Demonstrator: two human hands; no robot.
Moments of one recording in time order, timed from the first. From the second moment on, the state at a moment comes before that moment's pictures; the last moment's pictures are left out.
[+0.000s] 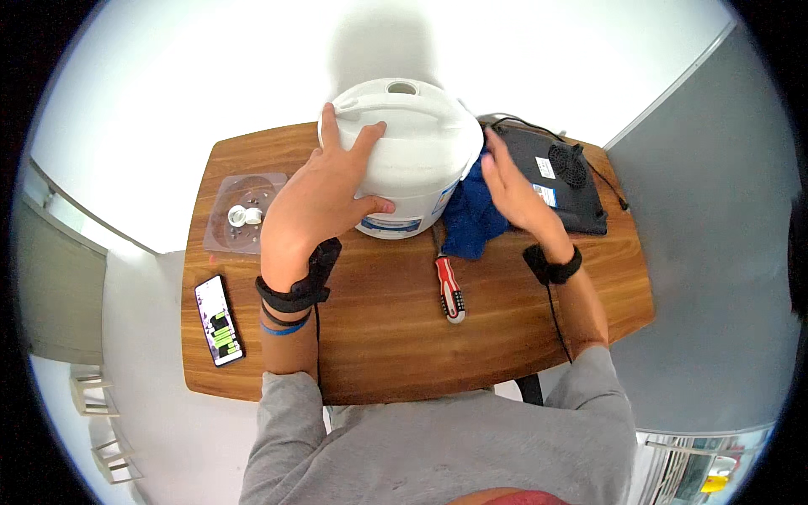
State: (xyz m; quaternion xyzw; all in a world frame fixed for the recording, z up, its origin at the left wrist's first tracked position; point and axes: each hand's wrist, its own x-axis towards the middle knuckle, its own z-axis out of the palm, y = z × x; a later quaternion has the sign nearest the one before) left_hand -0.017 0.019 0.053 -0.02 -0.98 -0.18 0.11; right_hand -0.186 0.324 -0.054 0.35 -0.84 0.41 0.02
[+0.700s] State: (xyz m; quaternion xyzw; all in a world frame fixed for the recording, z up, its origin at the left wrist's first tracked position) left_hand -0.065 -0.035 0.004 0.13 -0.97 -0.10 0.20; right_hand -0.159 0.310 -0.067 0.47 -0.86 0.18 -0.02
